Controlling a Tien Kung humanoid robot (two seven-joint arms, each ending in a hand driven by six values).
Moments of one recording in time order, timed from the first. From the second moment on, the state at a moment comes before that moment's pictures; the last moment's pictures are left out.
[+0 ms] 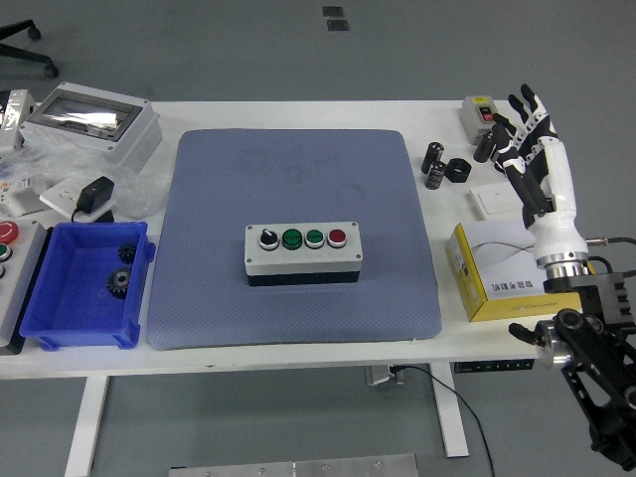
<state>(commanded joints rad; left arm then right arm) -0.04 0.12 -1.76 -0.33 1.59 -0.01 0.39 0.14 -0.27 1.22 1.43 -1.12 -0.35 0.44</state>
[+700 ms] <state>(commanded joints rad) -0.04 0.12 -1.76 -0.30 1.61 0.01 0.36 0.12 -0.24 1.28 1.38 -0.95 -0.28 0.47</state>
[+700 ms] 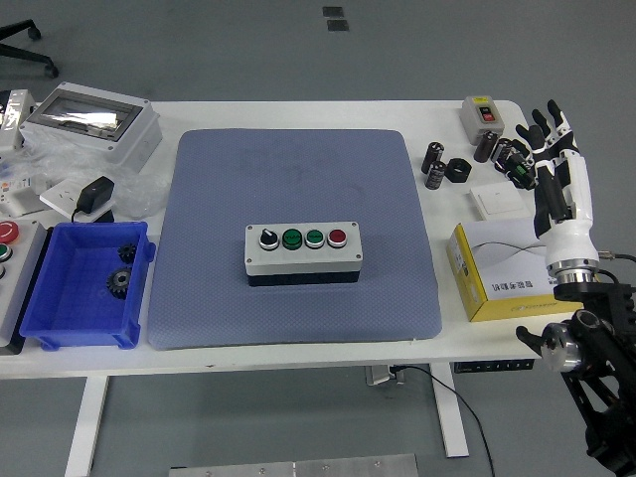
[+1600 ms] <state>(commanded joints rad) -0.06 0.15 -1.78 -0.28 1.63 0.00 0.32 0.10 -0.22 1.30 1.37 -1.00 -0.28 0.45</state>
